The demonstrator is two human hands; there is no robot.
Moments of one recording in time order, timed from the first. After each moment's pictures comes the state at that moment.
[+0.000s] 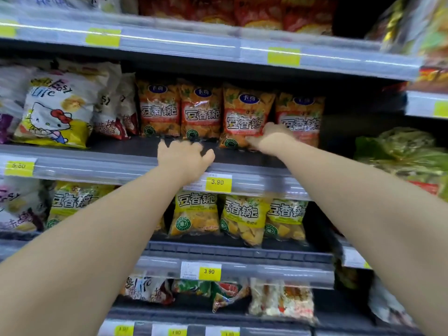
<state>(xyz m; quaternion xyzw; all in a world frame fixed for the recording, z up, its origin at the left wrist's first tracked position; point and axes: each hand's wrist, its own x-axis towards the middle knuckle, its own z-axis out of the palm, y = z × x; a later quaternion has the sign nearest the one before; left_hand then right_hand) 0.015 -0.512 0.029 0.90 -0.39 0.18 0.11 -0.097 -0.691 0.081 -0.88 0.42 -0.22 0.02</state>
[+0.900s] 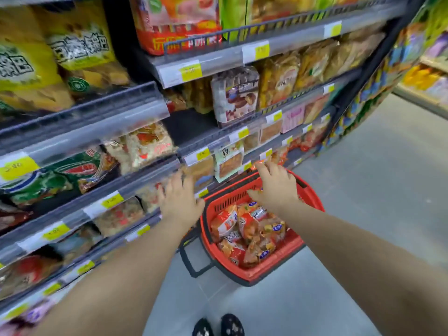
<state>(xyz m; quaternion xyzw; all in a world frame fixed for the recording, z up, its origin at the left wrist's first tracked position) -0.302 -0.536 -0.317 0.75 -0.65 -0.07 0.07 -0.536 -0.580 -0.296 -0.77 0.63 -0.05 0.03</state>
